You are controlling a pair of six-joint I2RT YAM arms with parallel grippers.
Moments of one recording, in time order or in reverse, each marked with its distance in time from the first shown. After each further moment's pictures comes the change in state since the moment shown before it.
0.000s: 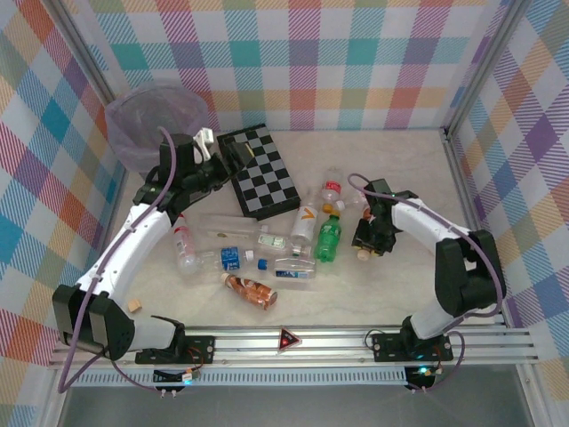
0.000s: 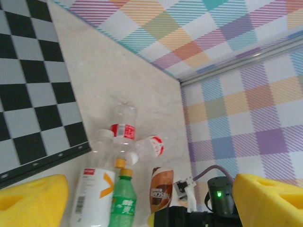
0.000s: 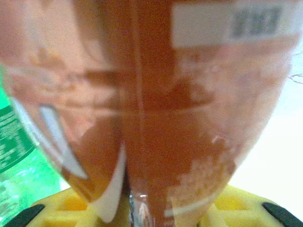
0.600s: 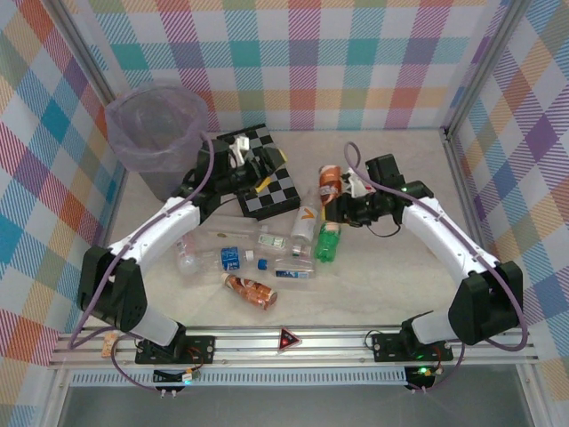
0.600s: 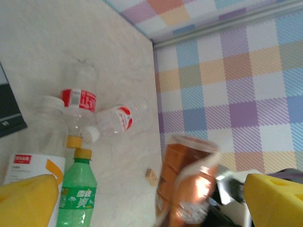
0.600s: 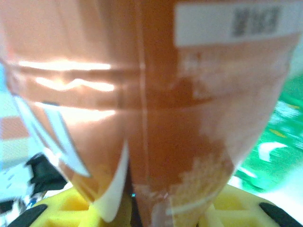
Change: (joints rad) left arm -0.162 0.203 -0.049 0.283 0.095 -0.178; right arm 0.089 -0.163 0.165 0.154 -0.577 -0.242
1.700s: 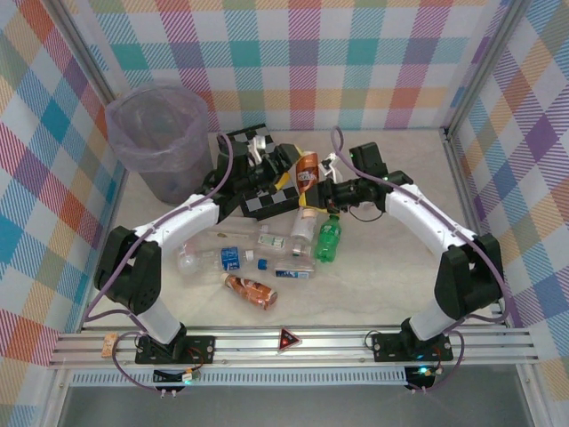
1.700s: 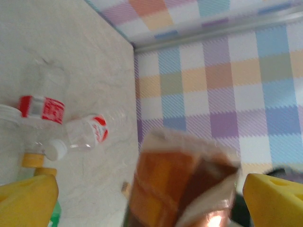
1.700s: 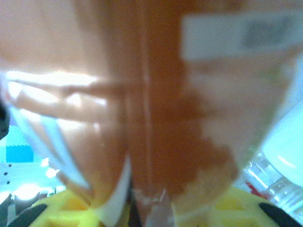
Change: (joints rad) left arm -0.081 0.113 0.020 0.216 -0.043 -0.138; right arm 0.030 0.175 0.089 0.201 -0.180 0.109
